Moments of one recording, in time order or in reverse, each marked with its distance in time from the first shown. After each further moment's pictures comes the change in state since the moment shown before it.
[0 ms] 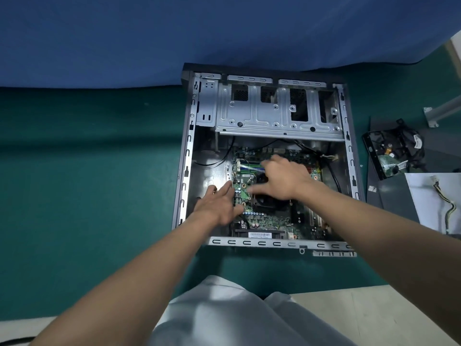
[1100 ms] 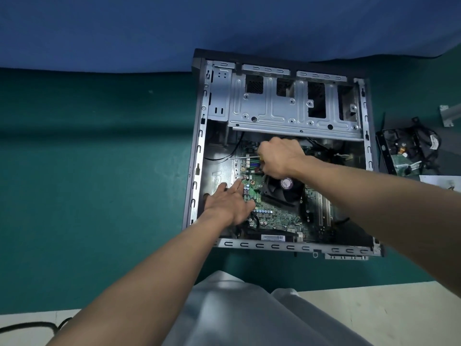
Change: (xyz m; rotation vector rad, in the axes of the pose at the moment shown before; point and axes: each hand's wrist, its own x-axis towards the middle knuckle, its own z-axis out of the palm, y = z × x) left_hand 0.001 0.005 -0.005 -0.018 -0.064 -0.021; right_hand 0.050 -0.021 -0.018 -0.130 0.069 -0.056
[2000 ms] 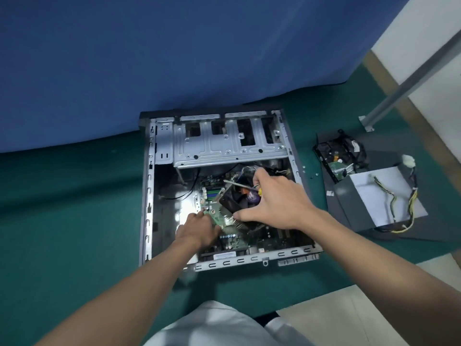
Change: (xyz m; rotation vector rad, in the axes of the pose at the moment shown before) left_hand 0.000 0.031 -0.003 0.059 0.181 -0.035; right_hand -0.143 0.053 -0.016 0.410 0.257 0.124
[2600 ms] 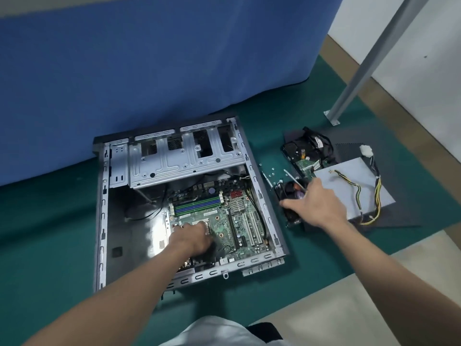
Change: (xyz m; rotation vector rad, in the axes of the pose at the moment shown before) left_hand 0.014 0.069 0.002 0.213 -0.077 0.002; right_hand -0.037 0.165 0.014 0.180 0.141 0.703
